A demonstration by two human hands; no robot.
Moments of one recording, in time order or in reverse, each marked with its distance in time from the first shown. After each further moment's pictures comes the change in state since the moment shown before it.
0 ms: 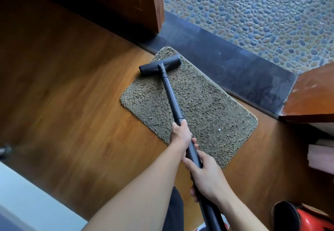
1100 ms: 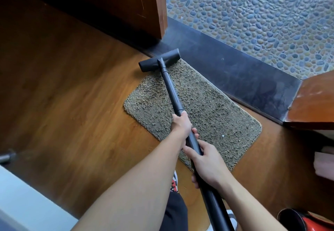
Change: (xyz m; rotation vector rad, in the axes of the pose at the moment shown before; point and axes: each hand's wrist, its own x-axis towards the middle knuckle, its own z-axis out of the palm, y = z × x) left_hand 0.023 0.058 0.001 -0.026 -0.016 -0.004; right_hand 0.033 -0.050 -0.005 -0.028 0.004 -0.032
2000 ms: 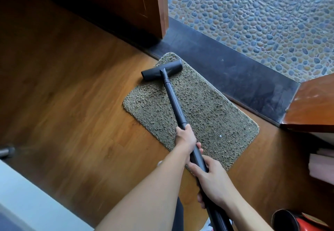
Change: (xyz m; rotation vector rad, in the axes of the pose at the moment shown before) left_hand -0.027 -0.040 0.006 0.025 -0.009 -0.064; right_hand -0.027 0.035 -0.013 -0.006 -0.050 0.059
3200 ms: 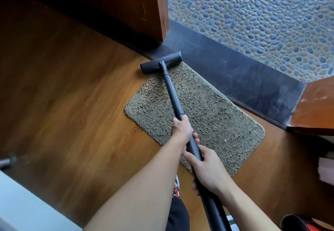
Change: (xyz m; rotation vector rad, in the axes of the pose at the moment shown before) left_hand 0.032 0.052 -0.010 -0.002 0.022 0.066; right_hand 0.038 -0.042 0.010 -0.095 0.039 -0.059
